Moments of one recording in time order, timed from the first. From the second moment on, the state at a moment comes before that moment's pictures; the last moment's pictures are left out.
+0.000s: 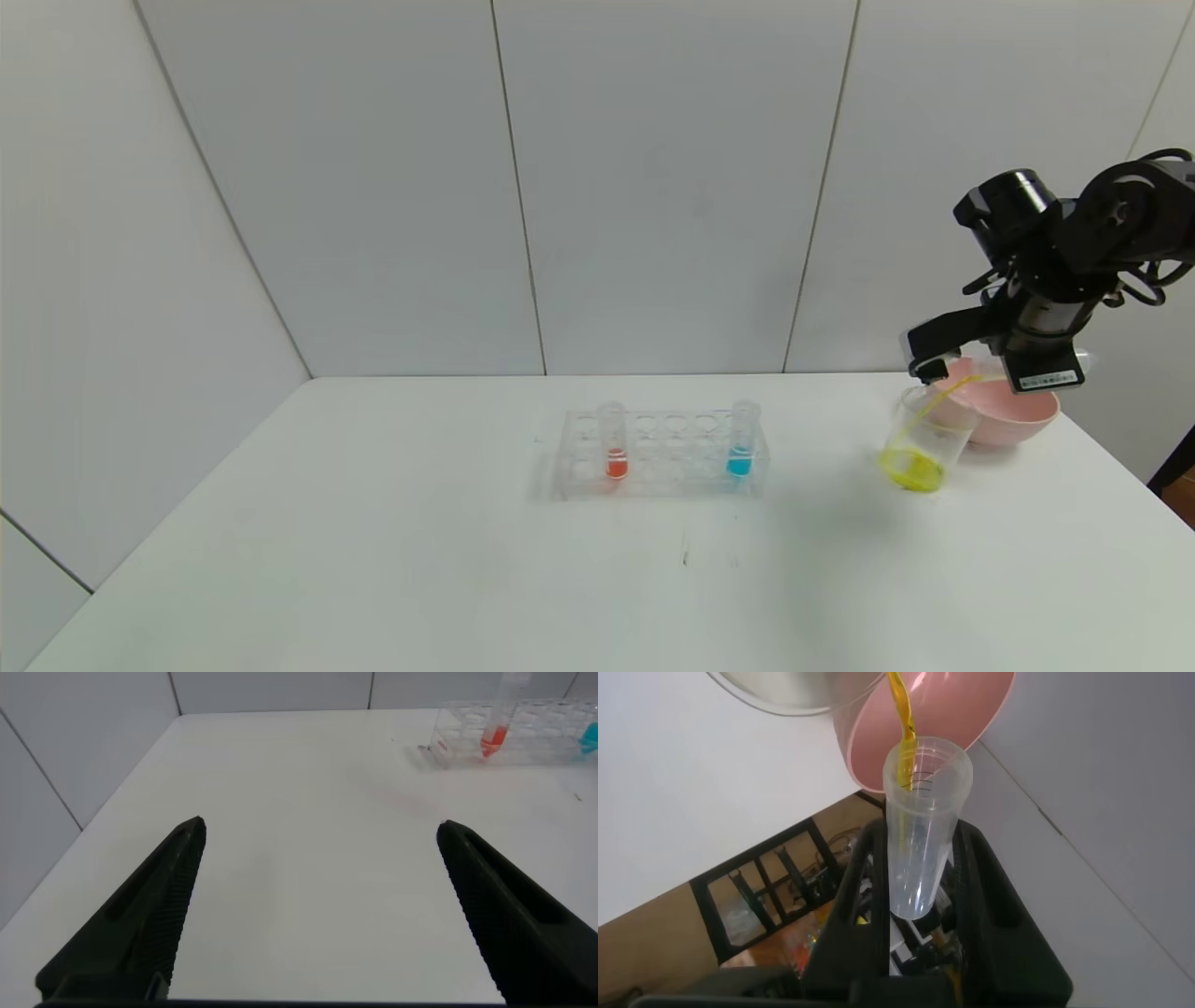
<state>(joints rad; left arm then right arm) 0.00 0.00 0.00 0.00 0.00 0.00 0.09 2.12 -2.00 0.87 -0.54 -1.44</state>
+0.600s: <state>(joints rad) 0.00 0.00 0.00 0.00 0.00 0.00 0.09 2.11 -2.00 0.89 -0.51 -1.46</state>
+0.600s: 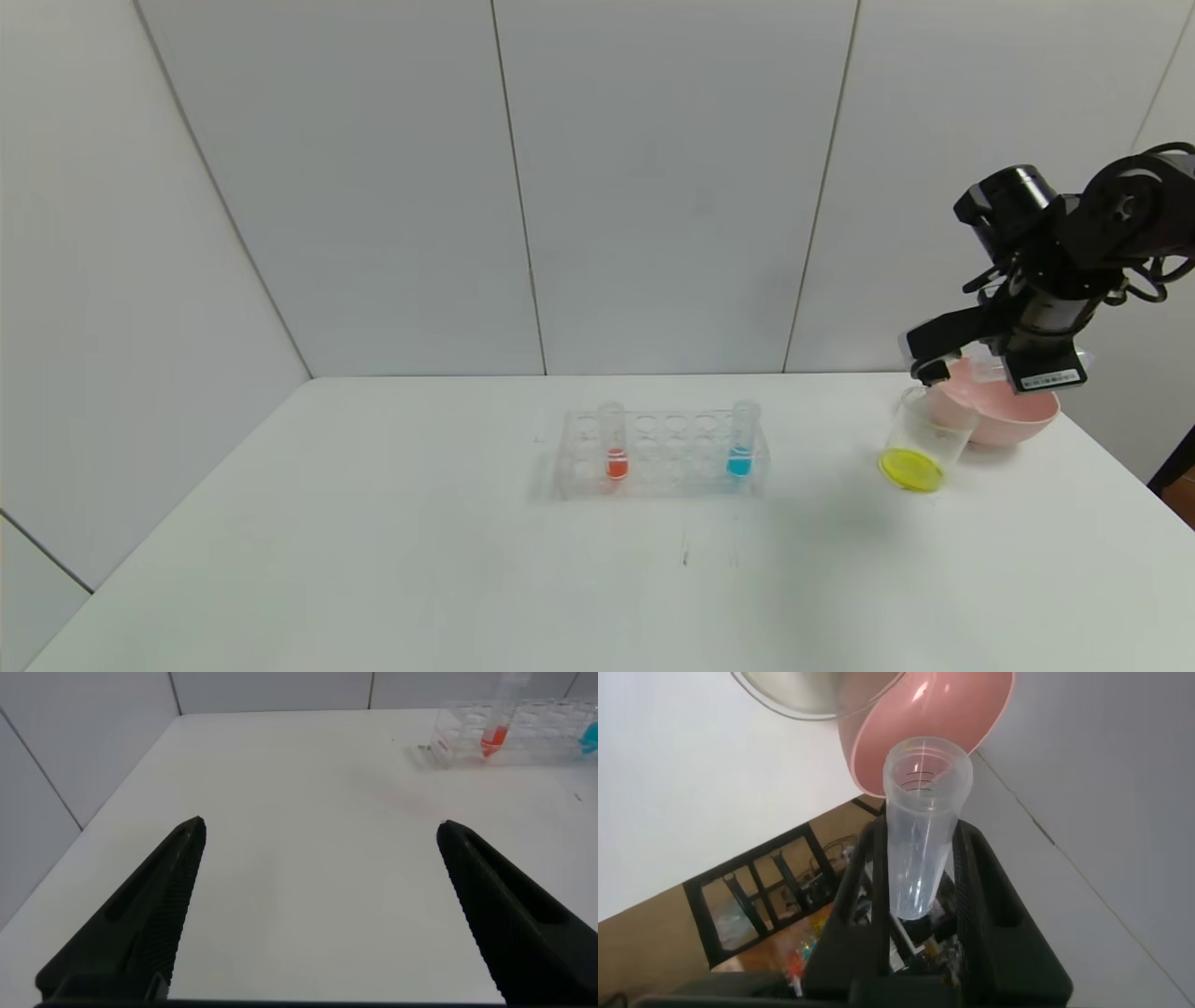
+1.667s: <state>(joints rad) 0.00 0.00 0.00 0.00 0.00 0.00 -0.25 2.25 -1.95 0.26 0.43 -0.59</state>
